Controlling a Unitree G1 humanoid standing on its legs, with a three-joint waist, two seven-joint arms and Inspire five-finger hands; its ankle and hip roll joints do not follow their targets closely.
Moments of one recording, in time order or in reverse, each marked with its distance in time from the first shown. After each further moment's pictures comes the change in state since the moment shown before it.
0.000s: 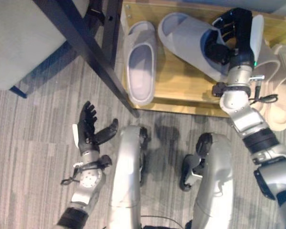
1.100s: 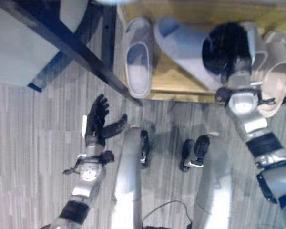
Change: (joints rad) left arm -0.079 -0.006 0.027 0.031 -0.028 0.001 -0.156; right arm 0.000 -0.051 0.001 -0.002 0.347 -0.119 0.226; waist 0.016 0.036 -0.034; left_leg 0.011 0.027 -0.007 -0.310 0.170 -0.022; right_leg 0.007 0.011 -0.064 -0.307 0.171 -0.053
